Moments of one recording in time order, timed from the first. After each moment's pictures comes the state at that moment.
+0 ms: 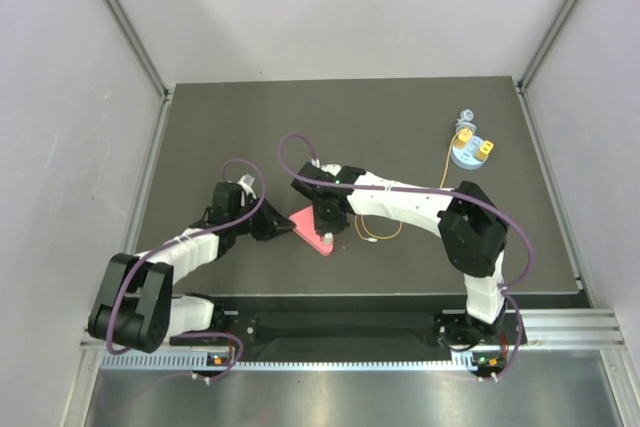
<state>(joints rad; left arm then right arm) -0.24 1.25 0.41 0.09 0.50 -0.90 1.01 1.92 1.50 -0.82 0.16 0.85</state>
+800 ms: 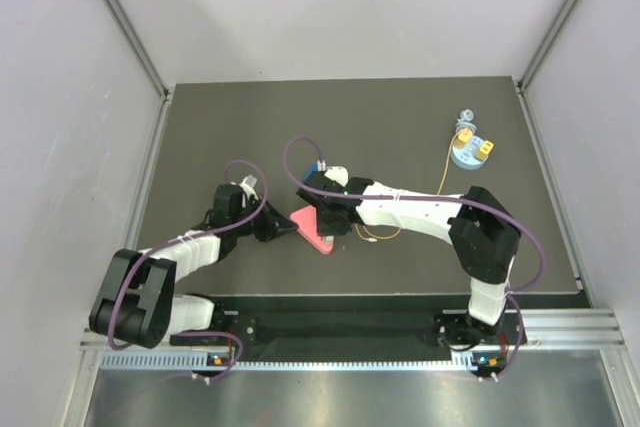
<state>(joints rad) -0.25 1.29 0.38 0.21 0.55 -0.93 1.04 1.85 1.36 -0.67 0.23 0.90</state>
